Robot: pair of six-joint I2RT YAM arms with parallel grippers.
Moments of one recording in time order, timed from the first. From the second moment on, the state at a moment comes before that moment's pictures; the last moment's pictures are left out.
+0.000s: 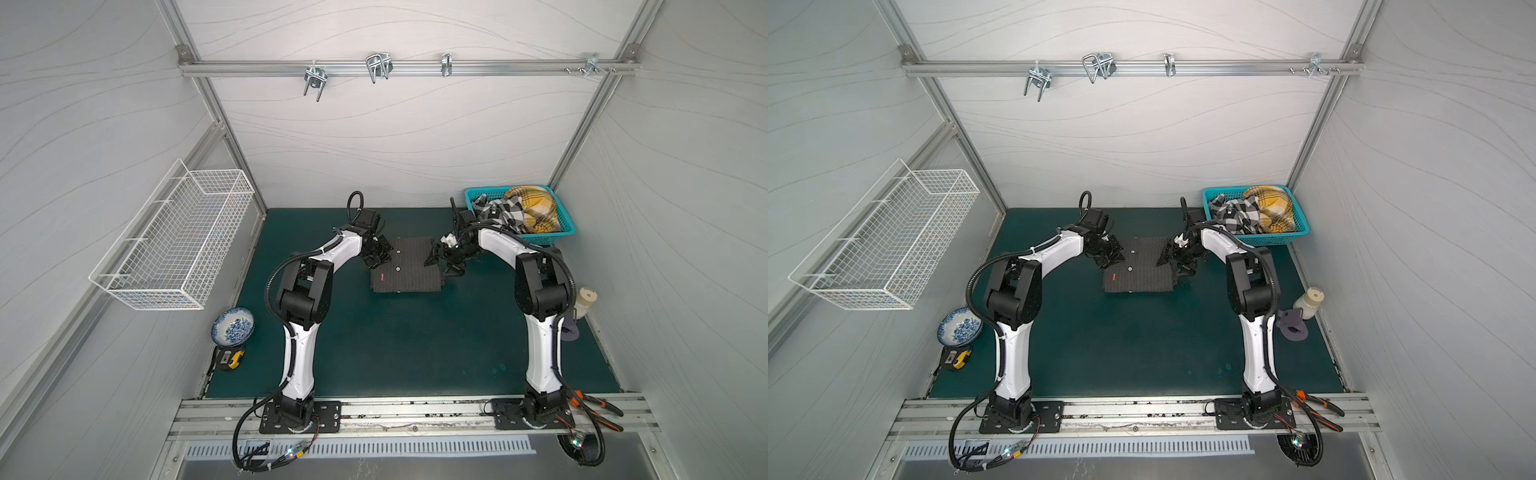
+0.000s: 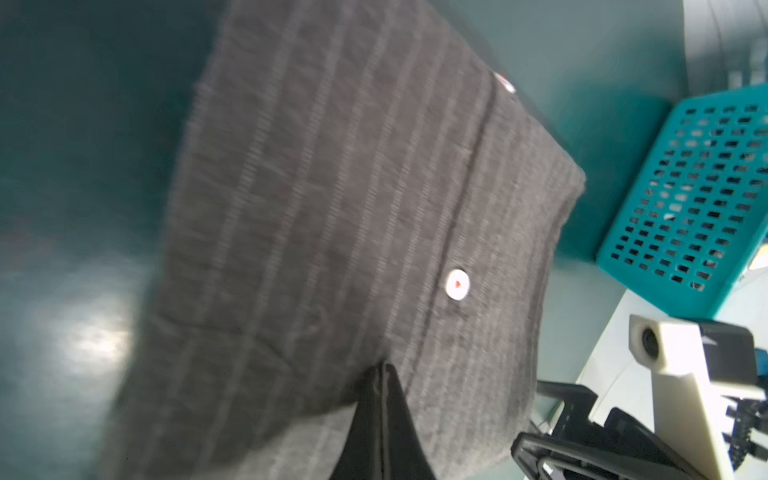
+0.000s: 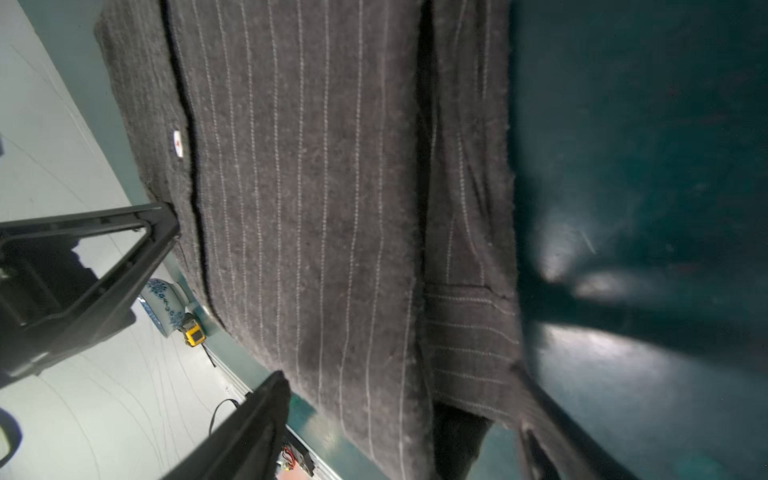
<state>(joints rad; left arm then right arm) -0.32 2.13 1.62 -0.59 0.36 -0.92 0.35 2.16 1.68 -0.84 -0.62 0.44</state>
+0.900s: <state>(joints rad) -0.35 1.72 1.12 -0.56 0.36 -0.87 0.44 1.74 1.21 -0.74 -0.57 0.60</state>
